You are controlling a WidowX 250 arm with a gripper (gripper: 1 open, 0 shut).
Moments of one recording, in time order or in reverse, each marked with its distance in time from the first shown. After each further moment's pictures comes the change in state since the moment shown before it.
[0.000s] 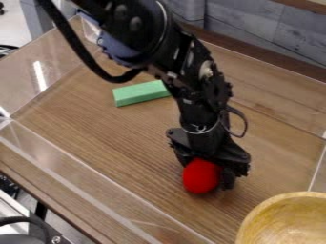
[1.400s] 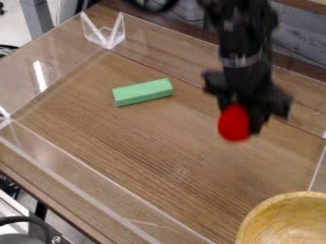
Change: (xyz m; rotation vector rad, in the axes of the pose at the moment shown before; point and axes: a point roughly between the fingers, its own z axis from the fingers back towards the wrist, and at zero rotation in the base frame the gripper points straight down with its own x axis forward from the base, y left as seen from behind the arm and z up) arm 0.067 -0.019 0.062 -0.012 -0.054 -0.098
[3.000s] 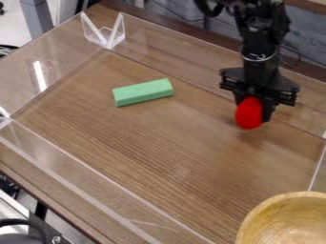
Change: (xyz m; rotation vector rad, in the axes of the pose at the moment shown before) arm 0.050 0.023 -0.063 0.046 0.028 0.116
